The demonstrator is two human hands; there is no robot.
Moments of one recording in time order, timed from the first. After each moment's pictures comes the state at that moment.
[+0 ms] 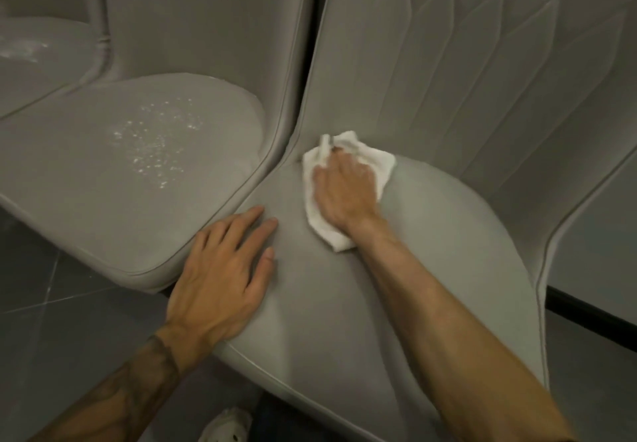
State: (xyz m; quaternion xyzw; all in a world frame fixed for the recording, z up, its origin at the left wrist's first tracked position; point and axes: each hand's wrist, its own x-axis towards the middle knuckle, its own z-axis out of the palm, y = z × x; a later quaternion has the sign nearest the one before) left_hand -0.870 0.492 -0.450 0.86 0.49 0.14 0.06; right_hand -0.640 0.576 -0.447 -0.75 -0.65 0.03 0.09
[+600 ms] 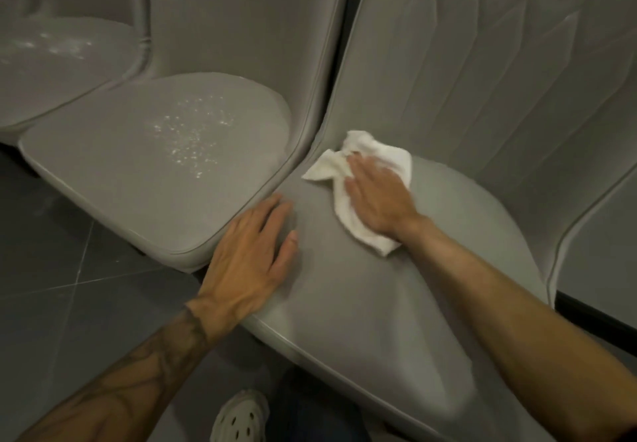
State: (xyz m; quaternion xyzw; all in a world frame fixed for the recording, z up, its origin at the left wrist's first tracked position) left_hand -0.876 0.487 -0.438 0.84 0.50 0.18 0.12; right_hand -0.617 0.544 -0.435 -0.68 -0.73 0.07 0.06
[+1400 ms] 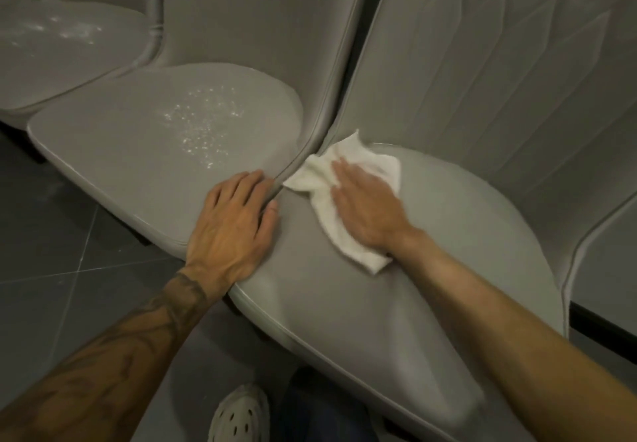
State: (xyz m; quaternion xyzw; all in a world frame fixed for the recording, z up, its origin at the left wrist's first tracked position) left_hand -0.903 0.522 -0.444 0.83 0.54 0.16 0.02; right_hand -0.655 0.531 -0.442 -0.66 -0.75 0.08 0.07
